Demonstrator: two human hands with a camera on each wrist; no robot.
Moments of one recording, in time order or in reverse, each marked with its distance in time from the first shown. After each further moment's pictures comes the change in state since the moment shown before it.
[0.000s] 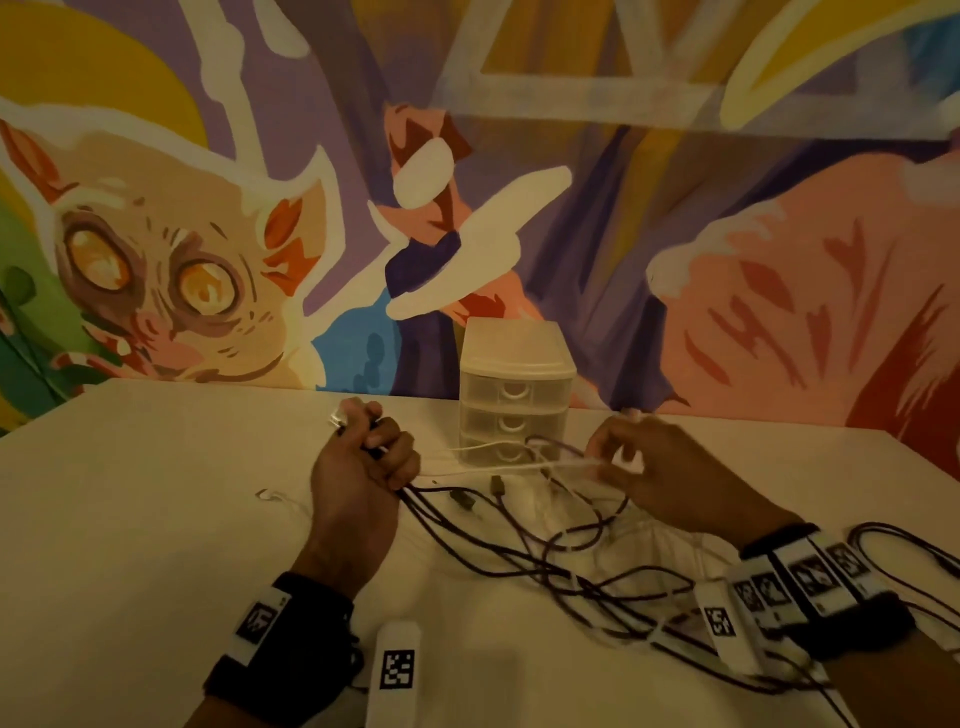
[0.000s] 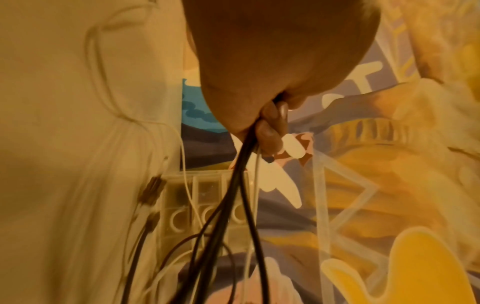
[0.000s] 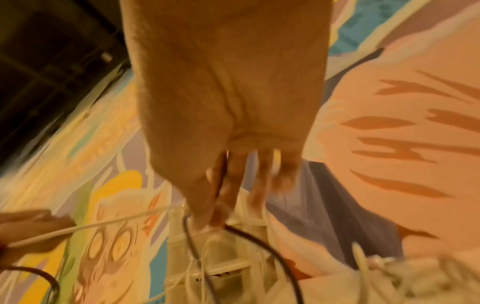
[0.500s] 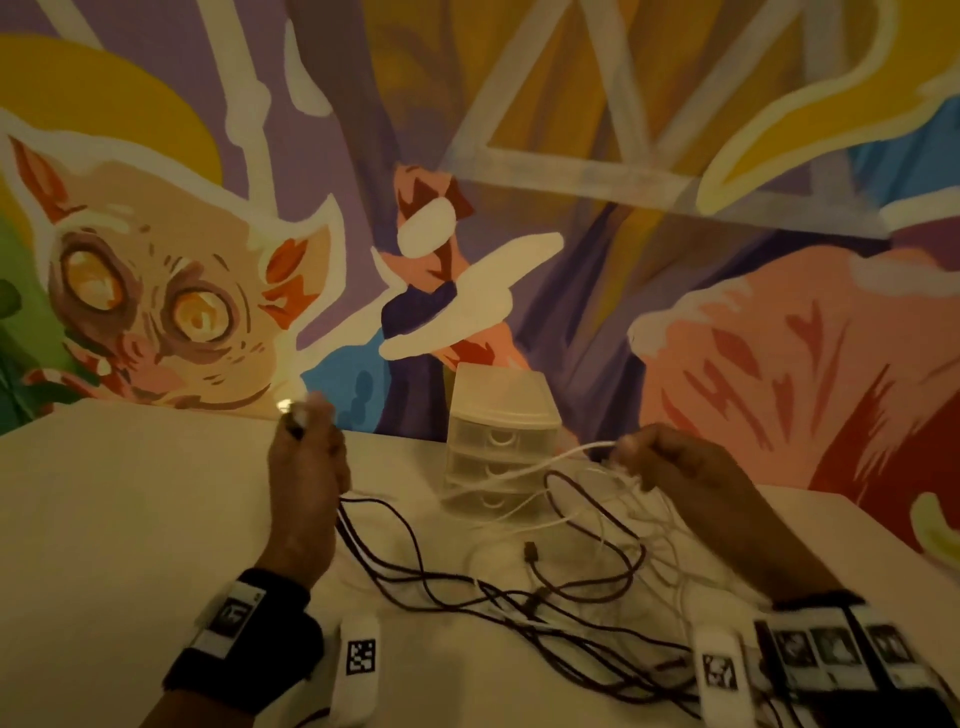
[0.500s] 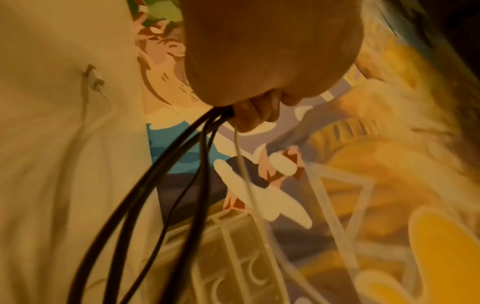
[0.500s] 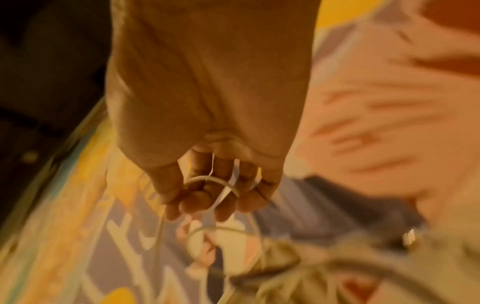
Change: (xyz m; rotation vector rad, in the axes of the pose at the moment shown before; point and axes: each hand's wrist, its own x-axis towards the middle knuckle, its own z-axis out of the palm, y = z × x) left_hand 0.030 0.033 -0.006 0.510 0.180 0.312; right_hand -0.013 -0.036 -0.058 0.524 0.201 0.032
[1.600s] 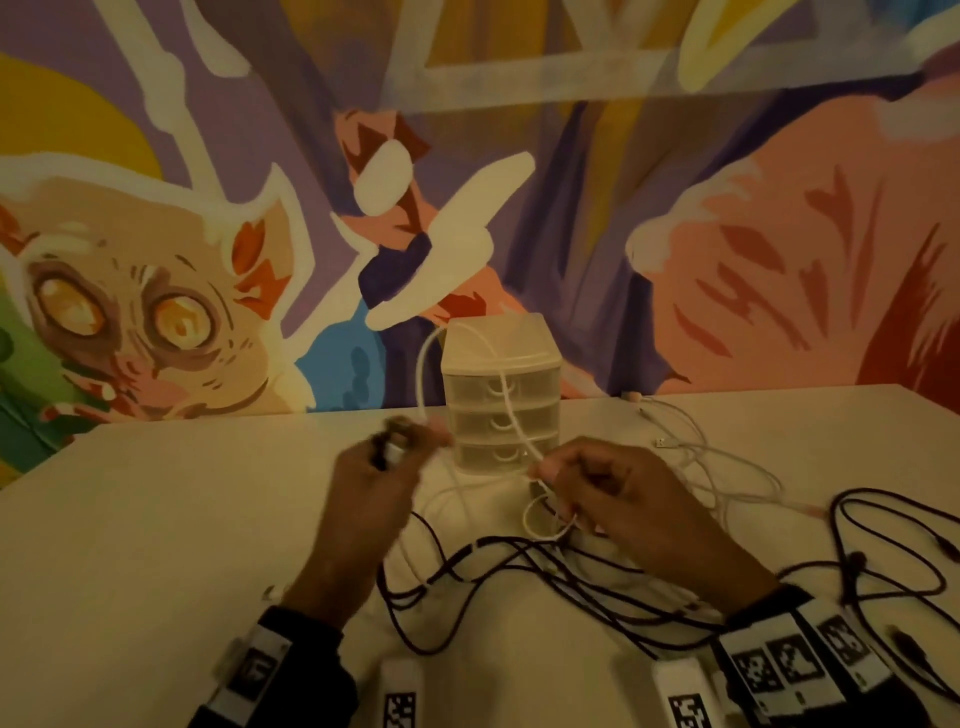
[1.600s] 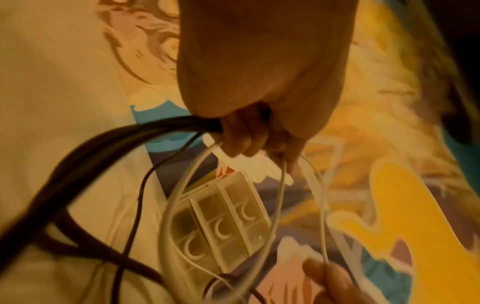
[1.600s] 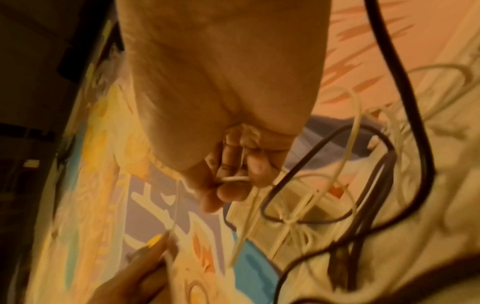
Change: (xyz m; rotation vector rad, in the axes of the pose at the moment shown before) left_hand -0.059 -0.012 0.020 0.420 -0.340 -0.035; right_hand -0.040 0.024 0.083 0.228 -0.080 0.082
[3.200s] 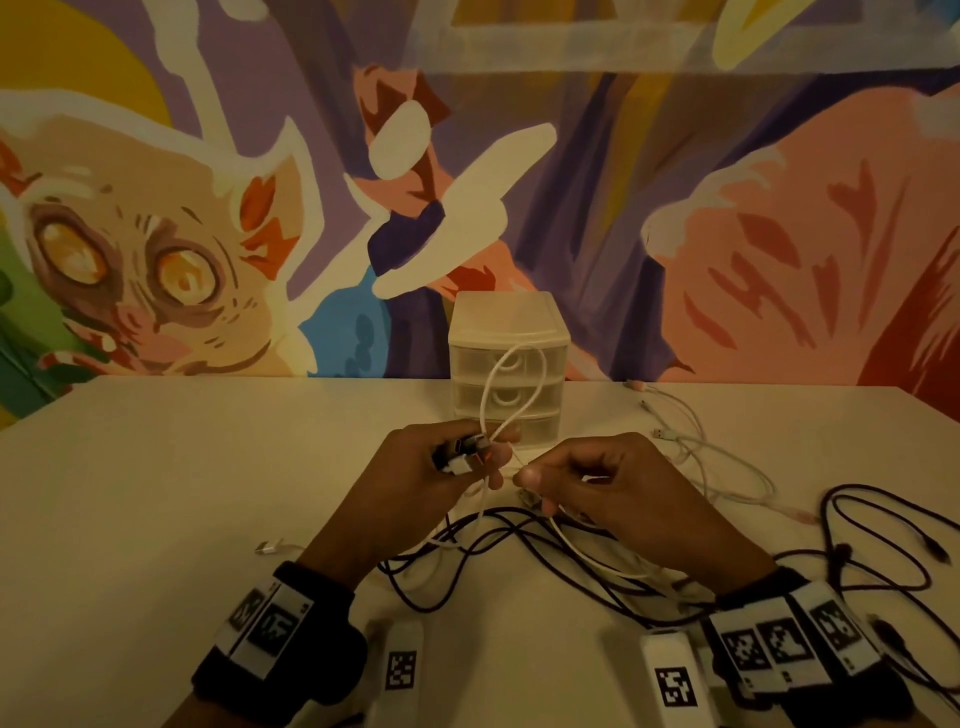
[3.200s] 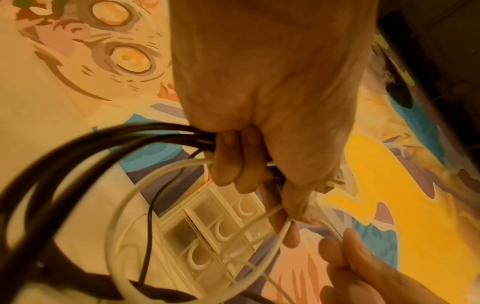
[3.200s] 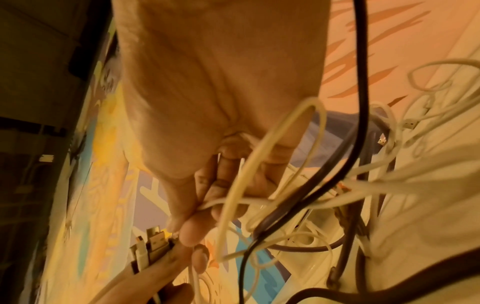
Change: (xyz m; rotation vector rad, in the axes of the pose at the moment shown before) left_hand -0.003 -0.004 0.009 0.324 -0.423 0.269; right_hand -0.007 -0.010 0.003 -0.064 -0.154 0.061
